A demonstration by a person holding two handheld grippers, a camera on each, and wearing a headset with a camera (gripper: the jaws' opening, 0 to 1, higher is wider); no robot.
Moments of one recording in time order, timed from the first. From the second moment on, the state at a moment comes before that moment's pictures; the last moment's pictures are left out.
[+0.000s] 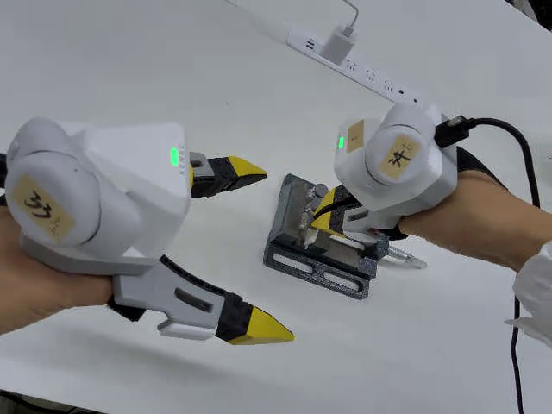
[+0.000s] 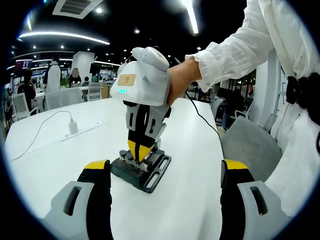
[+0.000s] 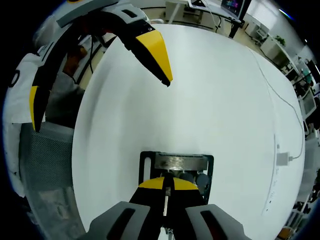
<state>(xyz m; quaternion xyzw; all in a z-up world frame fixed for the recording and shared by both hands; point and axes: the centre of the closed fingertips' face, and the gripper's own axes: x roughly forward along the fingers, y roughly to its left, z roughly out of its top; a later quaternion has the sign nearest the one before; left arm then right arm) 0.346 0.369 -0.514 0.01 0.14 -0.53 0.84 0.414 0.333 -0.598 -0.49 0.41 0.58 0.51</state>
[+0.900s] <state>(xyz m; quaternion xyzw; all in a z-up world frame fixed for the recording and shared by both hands) 0.339 0.379 -0.510 0.03 0.16 -0.52 0.84 0.415 0.335 -0.576 -0.43 0.38 0.58 0.58</state>
